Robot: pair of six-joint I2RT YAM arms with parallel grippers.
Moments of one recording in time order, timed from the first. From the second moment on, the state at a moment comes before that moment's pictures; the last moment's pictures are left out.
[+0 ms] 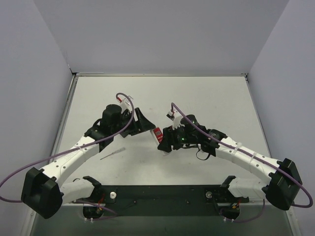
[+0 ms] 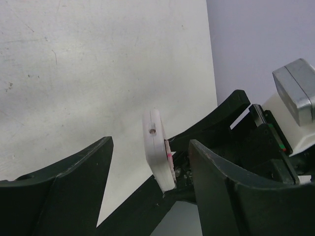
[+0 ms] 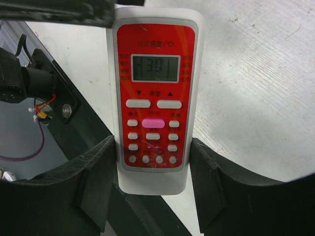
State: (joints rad) left arm -0.54 1.13 0.80 -0.11 0.40 -0.89; right arm 0.81 1.18 0.81 -0.28 -0.28 0.42
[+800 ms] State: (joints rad) left arm -0.56 1.21 0.77 -0.13 0.42 -1.01; right arm 1.06 1.22 0.89 -0.36 0.23 0.31
